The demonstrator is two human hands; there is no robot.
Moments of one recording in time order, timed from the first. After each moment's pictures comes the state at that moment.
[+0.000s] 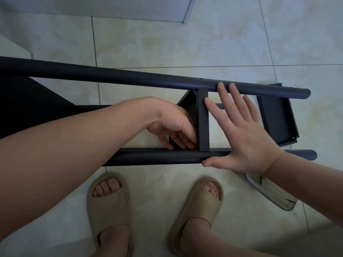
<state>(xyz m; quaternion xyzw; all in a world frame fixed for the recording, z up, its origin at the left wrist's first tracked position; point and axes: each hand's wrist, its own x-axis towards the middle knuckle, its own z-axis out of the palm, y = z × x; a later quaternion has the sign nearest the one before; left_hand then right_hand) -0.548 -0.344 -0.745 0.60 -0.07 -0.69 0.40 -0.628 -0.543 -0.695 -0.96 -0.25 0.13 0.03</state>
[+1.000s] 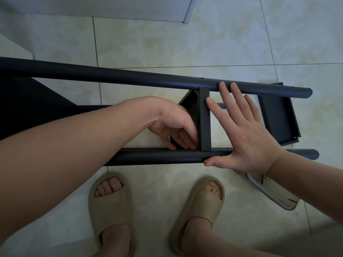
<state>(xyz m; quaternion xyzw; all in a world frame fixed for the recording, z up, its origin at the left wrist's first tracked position) -0.546 -0.344 -0.745 0.58 -0.05 -0.70 0.41 -0.628 -0.544 -0.697 -0.96 -0.25 0.12 0.03</state>
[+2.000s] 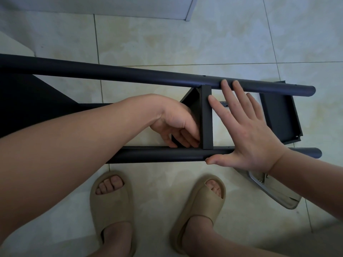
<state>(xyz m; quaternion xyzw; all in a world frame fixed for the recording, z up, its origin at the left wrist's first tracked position) -0.547 -0.343 -0.745 0.58 -0.07 -0.70 0.41 -0.628 -0.543 -0.696 -0.96 -0.25 0.12 0.03</state>
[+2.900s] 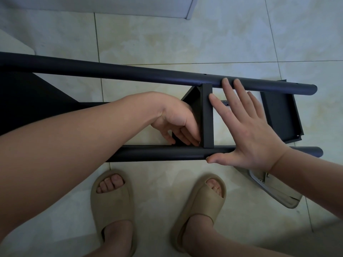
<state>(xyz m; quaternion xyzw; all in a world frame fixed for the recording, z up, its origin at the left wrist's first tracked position) -0.546 -0.342 -0.742 0.61 -0.09 -0.69 0.39 -0.628 -0.544 -0.698 -0.96 -0.26 0.11 0.03</state>
